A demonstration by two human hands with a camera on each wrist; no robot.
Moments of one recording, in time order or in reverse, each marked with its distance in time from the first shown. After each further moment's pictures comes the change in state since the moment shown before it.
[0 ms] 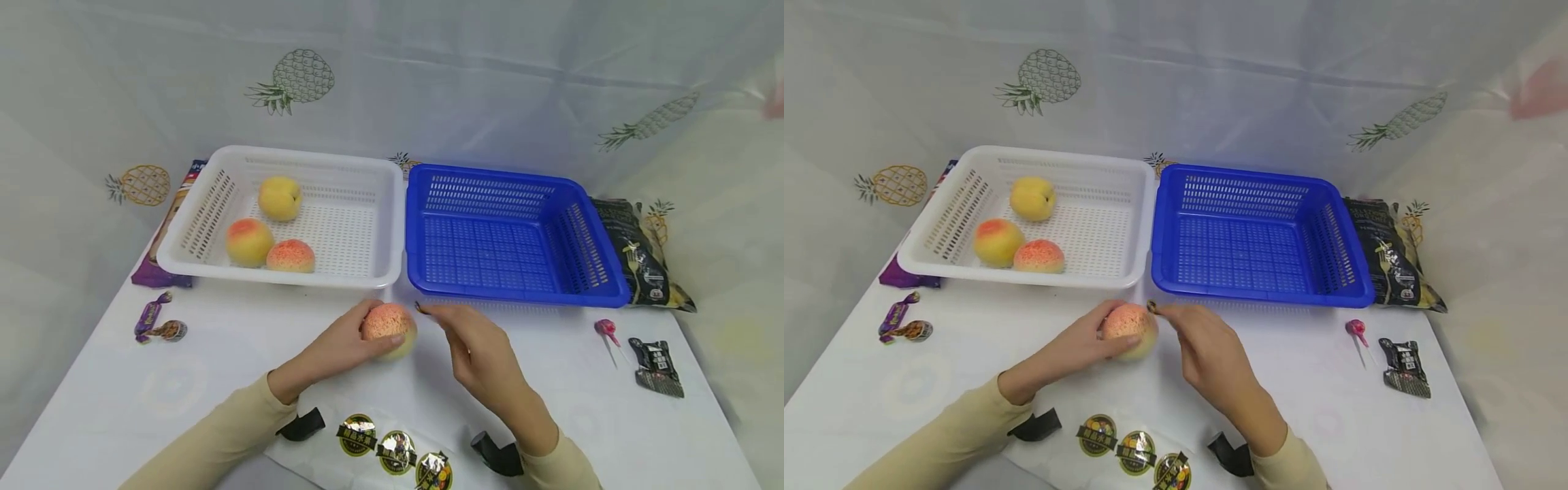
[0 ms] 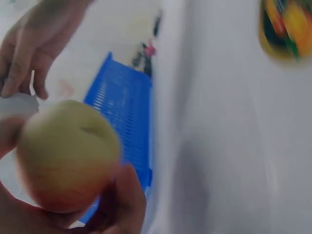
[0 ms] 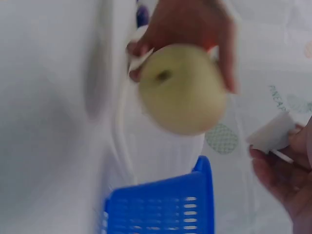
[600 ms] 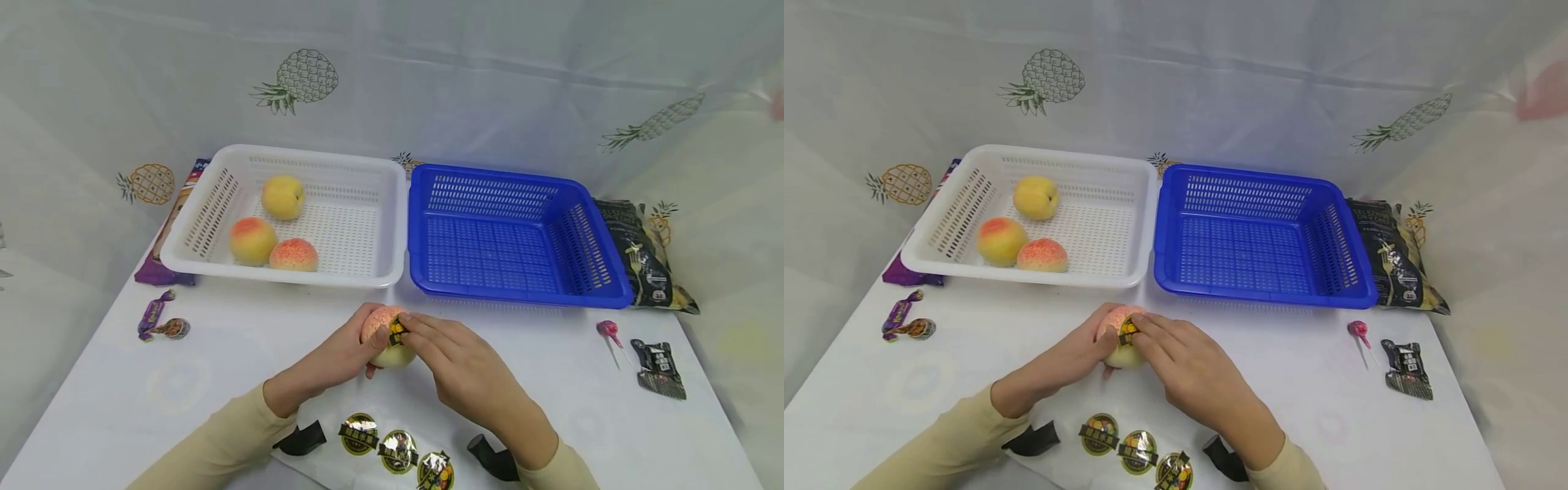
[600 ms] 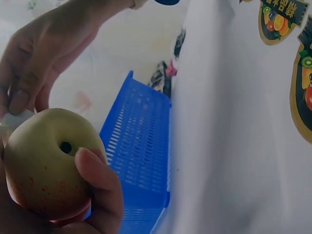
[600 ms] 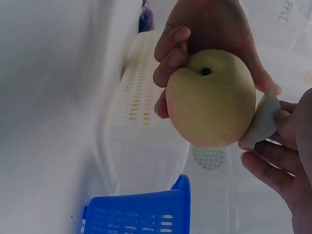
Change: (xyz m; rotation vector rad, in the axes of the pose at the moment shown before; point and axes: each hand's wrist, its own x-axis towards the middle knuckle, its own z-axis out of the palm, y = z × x) left_hand -0.020 0.017 -0.004 -0.267 -0.184 0.008; right_hand 0.009 -0.025 0.000 -0.256 -0.106 -0.371
